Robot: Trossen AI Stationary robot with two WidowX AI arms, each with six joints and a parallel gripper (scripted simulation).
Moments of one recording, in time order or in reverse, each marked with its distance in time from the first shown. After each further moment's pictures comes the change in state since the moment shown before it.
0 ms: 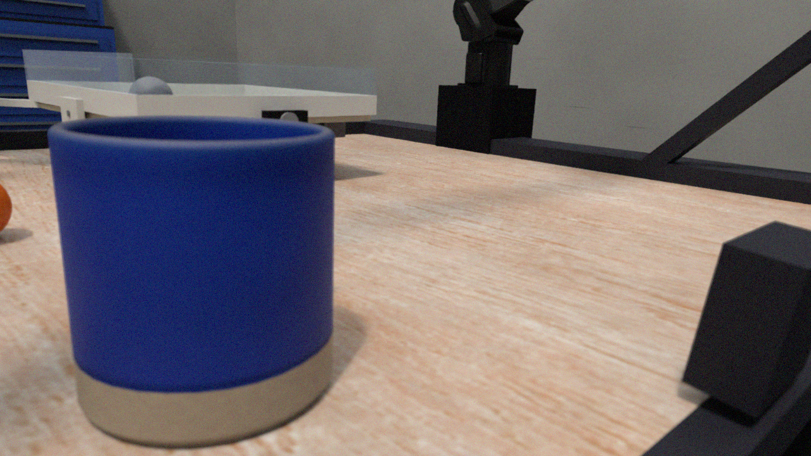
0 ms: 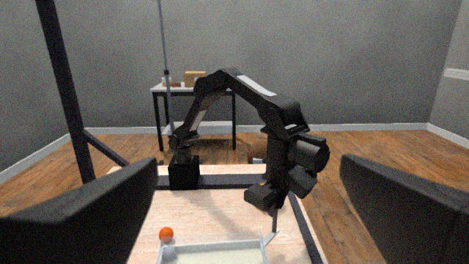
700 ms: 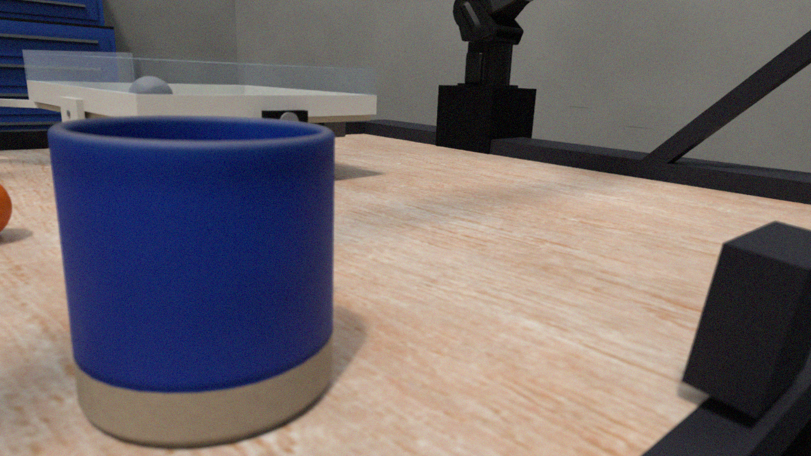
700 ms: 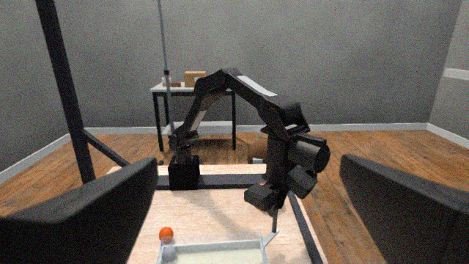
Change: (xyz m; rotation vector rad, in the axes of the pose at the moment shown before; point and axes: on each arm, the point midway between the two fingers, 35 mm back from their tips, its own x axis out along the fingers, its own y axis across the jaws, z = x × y) left arm 0.000 0.000 0.000 -0.001 0.003 0.000; right arm 0.000 0.000 0.000 0.000 0.000 0.000
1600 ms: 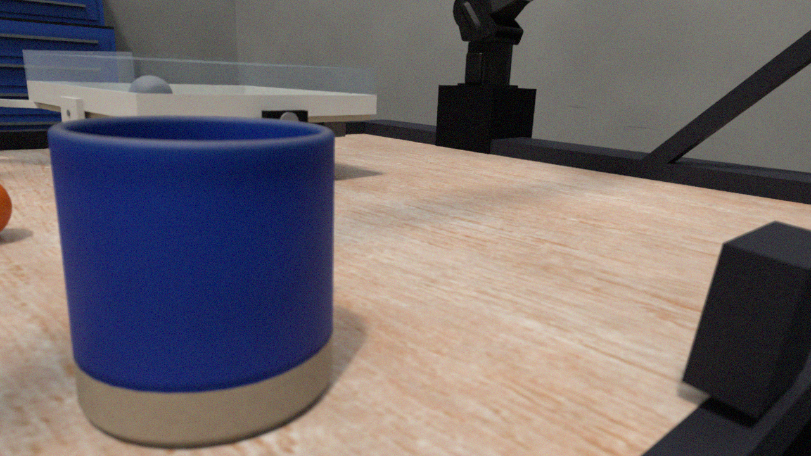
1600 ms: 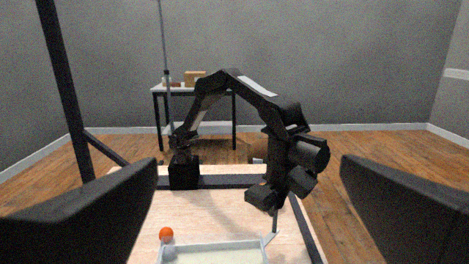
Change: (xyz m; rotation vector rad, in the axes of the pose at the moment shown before) left arm 0.000 0.000 0.000 0.000 0.002 0.000; right arm 0.000 0.000 0.000 0.000 0.000 0.000
